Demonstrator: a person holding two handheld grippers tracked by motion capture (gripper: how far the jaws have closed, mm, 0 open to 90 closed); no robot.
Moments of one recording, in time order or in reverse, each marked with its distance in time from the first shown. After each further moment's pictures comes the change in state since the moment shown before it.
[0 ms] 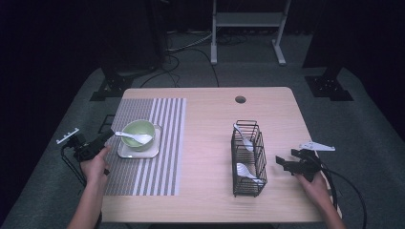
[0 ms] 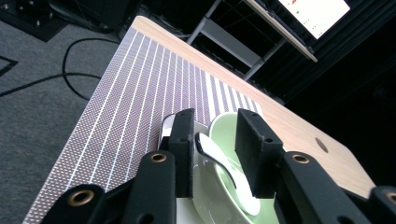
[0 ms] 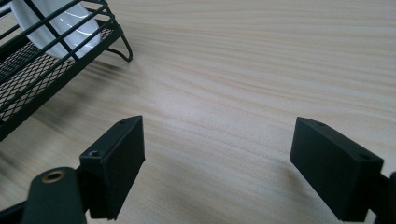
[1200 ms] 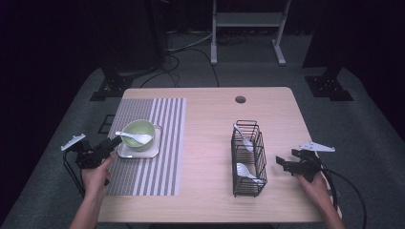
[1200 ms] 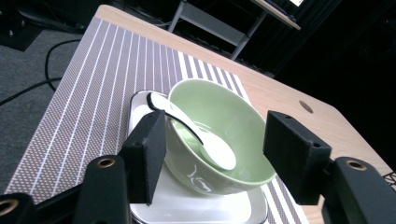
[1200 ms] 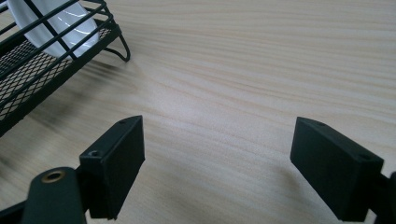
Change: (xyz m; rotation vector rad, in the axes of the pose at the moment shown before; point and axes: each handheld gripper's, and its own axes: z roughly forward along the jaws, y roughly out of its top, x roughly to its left) left arm -0.022 -0.018 -0.020 0.063 -0.069 0.138; right arm 0.002 -0.001 -0.001 -0.004 -0.020 -0.009
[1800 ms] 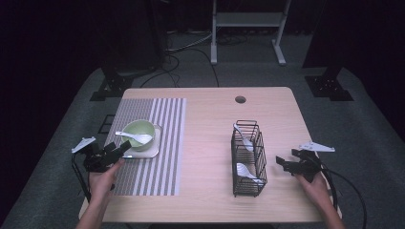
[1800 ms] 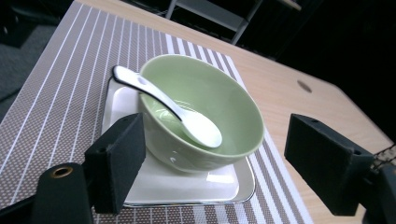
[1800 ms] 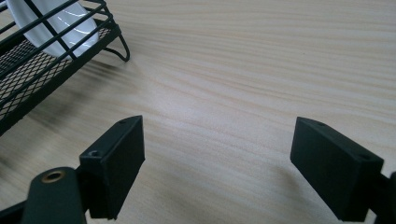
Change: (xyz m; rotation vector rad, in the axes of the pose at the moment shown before) left arm -0.027 -0.014 0.003 0.045 0.013 0.100; right arm 0.000 0.000 0.000 0.000 -0.003 -0.003
